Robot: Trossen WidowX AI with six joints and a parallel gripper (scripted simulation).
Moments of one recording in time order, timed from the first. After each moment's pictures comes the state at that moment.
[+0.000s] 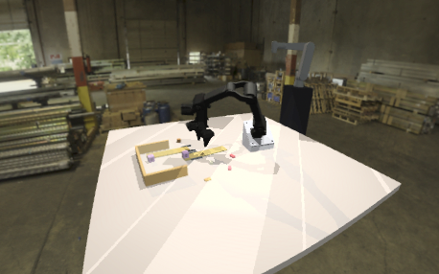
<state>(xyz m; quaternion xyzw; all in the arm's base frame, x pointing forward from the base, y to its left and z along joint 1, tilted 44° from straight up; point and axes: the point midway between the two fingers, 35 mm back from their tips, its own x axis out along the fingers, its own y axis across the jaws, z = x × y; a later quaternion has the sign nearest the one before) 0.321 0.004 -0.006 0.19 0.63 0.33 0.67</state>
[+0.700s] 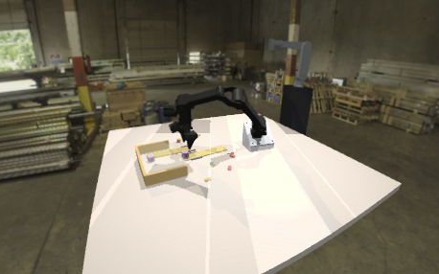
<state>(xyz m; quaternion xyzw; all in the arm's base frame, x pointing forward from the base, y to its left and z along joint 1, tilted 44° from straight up) 0.408 0.017 0.017 0.19 0.63 0.33 0.67</state>
